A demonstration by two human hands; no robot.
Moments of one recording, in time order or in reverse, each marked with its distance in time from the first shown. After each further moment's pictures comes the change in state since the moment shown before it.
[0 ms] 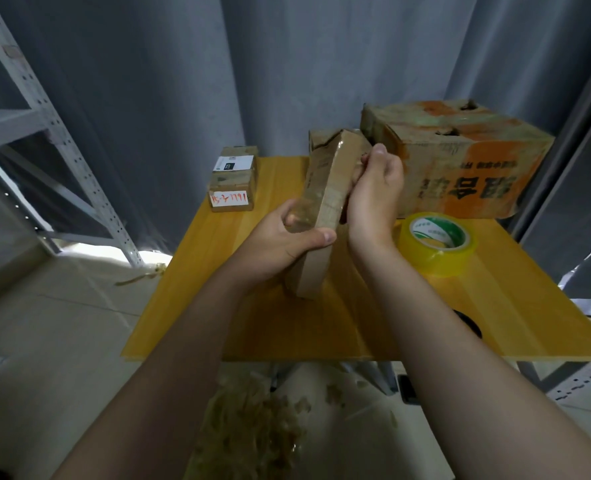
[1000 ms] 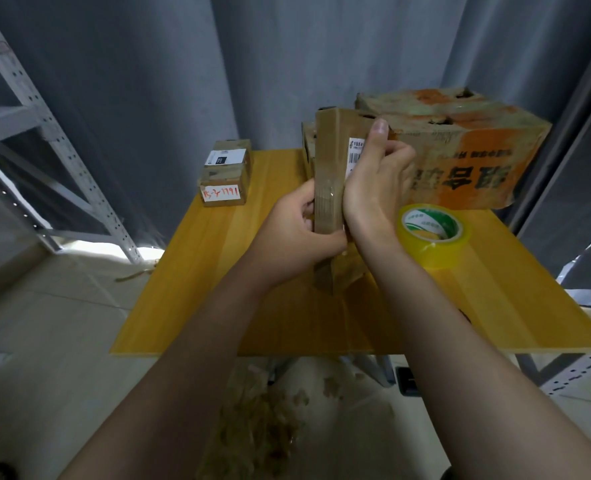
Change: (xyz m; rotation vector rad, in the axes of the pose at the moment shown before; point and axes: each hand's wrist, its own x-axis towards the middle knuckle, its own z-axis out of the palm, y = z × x) left_hand -0.009 0.020 0.036 -0.077 -0.044 0.314; right_hand 0.001 -0.015 -0.021 -0.334 0.013 -0.066
